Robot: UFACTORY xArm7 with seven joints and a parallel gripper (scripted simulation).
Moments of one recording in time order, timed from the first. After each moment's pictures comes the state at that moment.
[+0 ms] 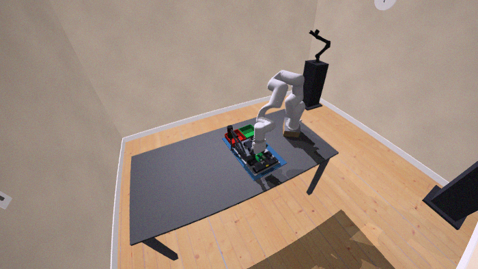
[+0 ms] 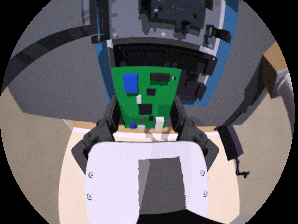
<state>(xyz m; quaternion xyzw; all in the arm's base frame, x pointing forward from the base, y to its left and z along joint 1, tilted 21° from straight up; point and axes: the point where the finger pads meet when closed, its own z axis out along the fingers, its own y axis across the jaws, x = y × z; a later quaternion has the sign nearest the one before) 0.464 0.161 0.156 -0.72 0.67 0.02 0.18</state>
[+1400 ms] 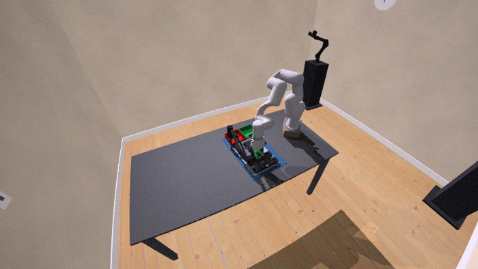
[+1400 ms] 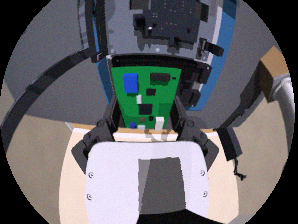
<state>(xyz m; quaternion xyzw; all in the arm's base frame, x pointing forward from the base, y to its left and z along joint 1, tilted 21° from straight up) 0.460 0.135 0.149 -0.72 0.67 0.02 0.18</state>
